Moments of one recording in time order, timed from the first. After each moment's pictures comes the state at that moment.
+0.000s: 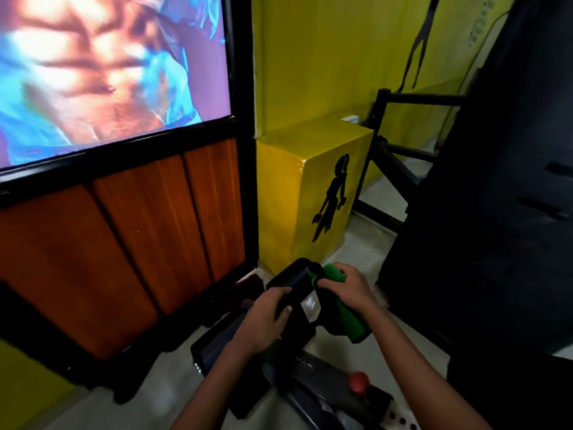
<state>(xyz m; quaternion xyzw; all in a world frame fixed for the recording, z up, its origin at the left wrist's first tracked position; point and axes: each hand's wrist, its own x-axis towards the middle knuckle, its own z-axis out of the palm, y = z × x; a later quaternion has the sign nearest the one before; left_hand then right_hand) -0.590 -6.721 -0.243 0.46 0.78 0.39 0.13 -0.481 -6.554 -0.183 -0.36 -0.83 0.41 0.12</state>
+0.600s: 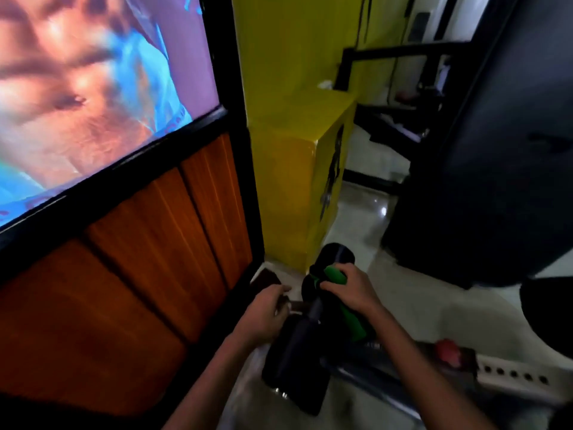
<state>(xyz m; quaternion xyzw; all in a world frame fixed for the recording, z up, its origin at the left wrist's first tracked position) -0.825 -6.788 -0.267 0.56 0.74 0.30 0.22 -0.662 -6.663 -0.224 -0.48 -0.77 0.40 0.14</state>
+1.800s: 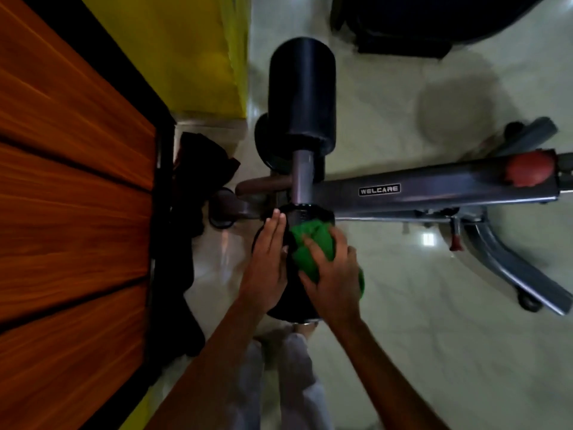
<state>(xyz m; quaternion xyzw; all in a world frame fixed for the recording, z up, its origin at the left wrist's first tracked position) -0.868 -6.734 -0.583 0.64 0.63 0.24 0.36 -0.730 -6.740 -0.548 -0.66 -0.73 0.14 0.08</state>
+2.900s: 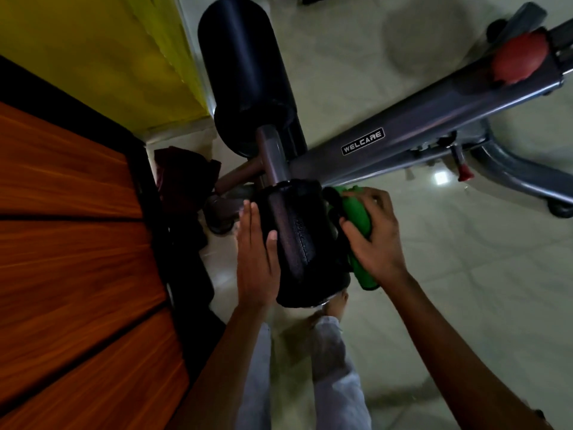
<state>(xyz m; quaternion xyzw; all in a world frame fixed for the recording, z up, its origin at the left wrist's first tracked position) -0.870 -6.745 -0.601 0.61 0.64 0.27 0.37 -0.677 -6.738 -0.554 -0.72 -0.52 0.31 0.34</state>
